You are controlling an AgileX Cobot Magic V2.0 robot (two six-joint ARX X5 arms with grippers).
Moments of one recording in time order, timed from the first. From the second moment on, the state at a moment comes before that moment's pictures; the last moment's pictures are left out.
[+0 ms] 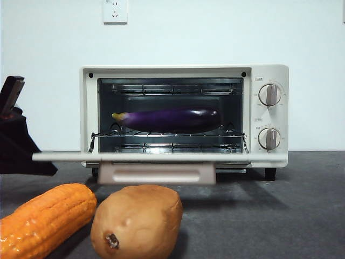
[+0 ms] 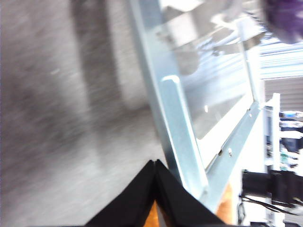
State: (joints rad) left arm 0.01 1.63 0.72 -0.30 1.05 -0.08; right arm 1.00 0.98 1.48 -0.98 0.49 -0.18
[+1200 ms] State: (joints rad) left arm 0.01 1.62 1.12 -0.33 1.17 -0.23; right arm 1.00 0.98 1.46 -1.12 0.41 -0.10
